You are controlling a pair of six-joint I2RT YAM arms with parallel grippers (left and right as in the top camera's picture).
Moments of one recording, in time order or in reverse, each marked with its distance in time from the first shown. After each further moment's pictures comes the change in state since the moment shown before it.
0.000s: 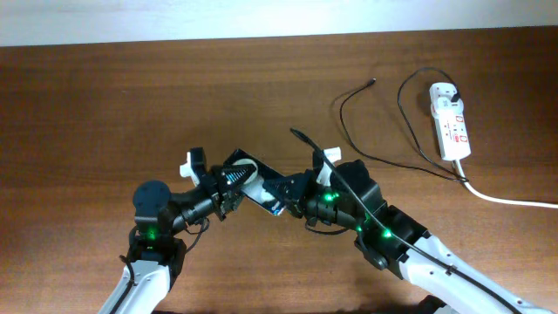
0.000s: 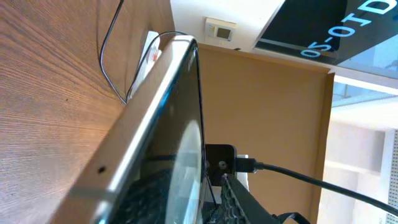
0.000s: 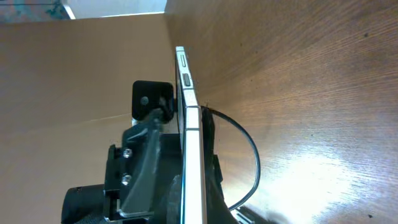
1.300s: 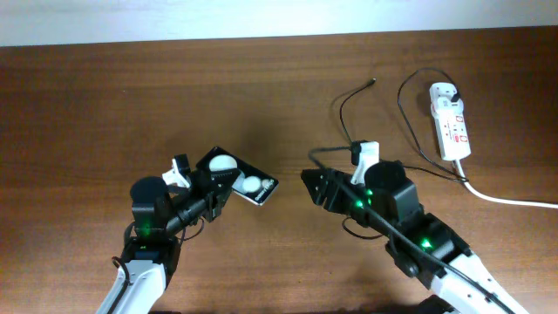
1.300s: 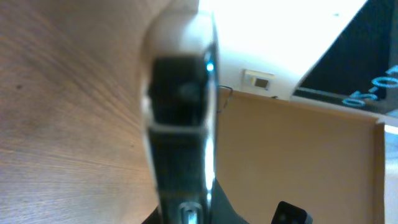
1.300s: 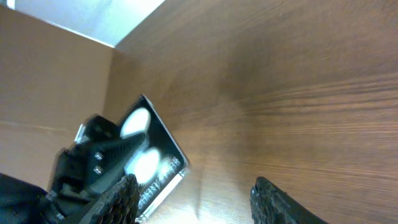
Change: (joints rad) left arm 0.070 -0.002 0.006 -0.254 -0.142 0.216; right arm -0.147 -0.196 0.003 -0.326 0.177 -0.579
